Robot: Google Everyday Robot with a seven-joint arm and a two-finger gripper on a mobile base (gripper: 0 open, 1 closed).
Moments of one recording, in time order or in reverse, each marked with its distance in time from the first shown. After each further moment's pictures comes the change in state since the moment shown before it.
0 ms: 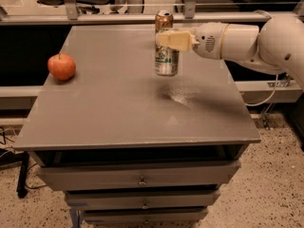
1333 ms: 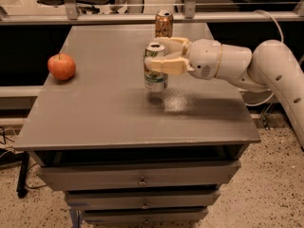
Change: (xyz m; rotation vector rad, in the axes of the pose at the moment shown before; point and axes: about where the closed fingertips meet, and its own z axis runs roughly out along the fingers) arm 0.027 0.062 -0.003 -0.298 -0.155 -0.356
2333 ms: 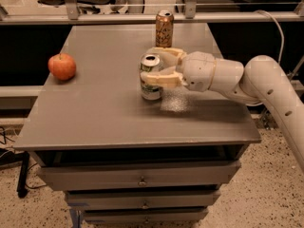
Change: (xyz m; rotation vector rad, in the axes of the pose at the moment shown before) arm 0.025 0.019 0.006 -0.019 -0.032 -0.169
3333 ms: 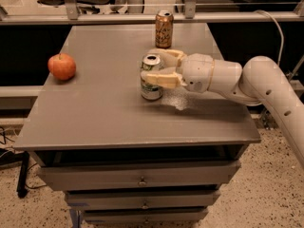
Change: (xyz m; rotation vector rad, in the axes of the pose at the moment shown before) arm 0.015 -0.004 0.001 0.020 0.045 0.072
